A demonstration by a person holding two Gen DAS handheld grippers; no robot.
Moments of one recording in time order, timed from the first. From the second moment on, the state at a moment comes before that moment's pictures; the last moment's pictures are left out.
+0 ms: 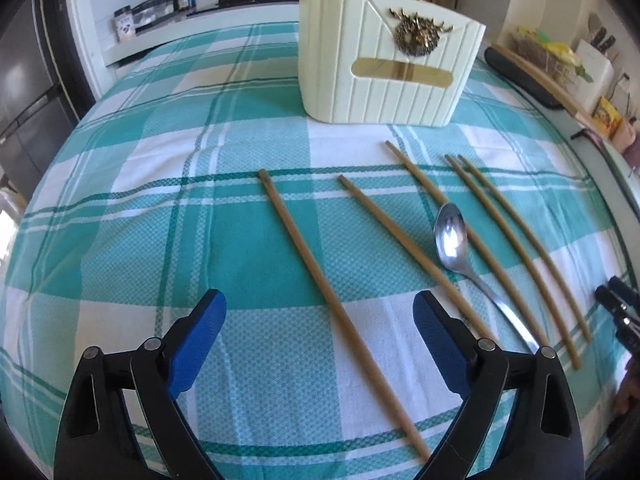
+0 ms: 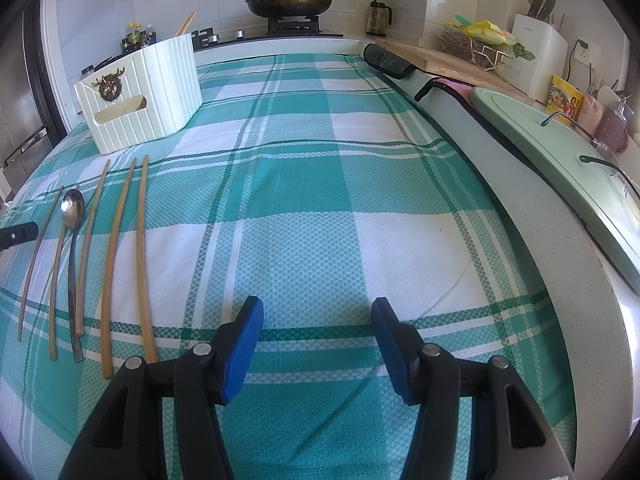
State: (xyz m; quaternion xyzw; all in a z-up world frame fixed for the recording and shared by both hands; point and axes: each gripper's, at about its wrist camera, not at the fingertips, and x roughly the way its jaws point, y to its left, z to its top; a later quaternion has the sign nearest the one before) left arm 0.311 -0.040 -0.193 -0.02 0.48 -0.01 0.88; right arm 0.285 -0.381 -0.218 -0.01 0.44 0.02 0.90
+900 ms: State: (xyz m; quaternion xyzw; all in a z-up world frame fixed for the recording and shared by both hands) left arm 0.275 -0.019 -0.193 0.03 0.48 -0.06 0.87; right arm 0.280 -0.372 -0.209 -0.02 0.42 0.04 0.91
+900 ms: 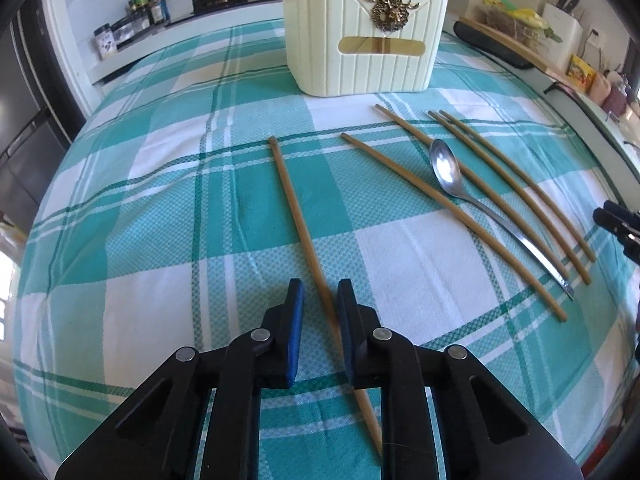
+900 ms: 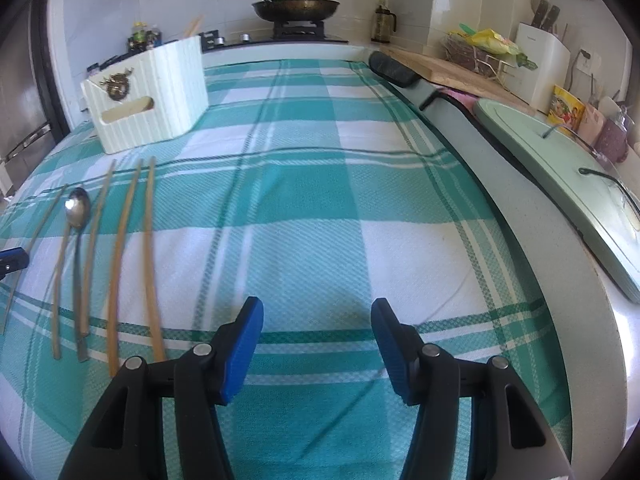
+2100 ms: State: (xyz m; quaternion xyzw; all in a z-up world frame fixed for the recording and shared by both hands) left arm 0.267 0.019 -0.196 0.00 0.47 -0.03 0.88; right arm 0.287 -0.335 -0.210 -0.06 0.44 0.02 0.90
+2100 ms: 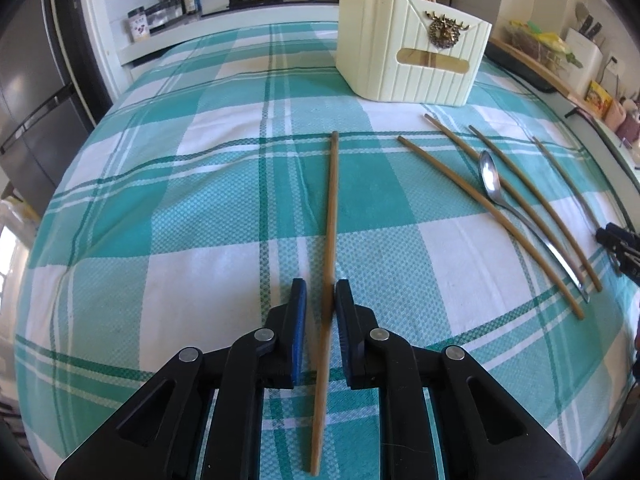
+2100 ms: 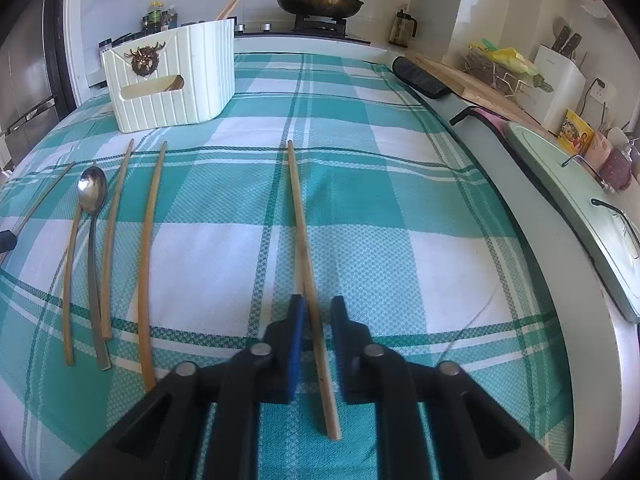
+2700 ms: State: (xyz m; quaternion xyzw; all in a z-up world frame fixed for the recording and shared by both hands) left arm 0.274 0.020 -0.208 0.00 0.47 -0.01 0.88; right arm 0.303 -0.352 -0.218 -0.02 0.44 0.05 0.90
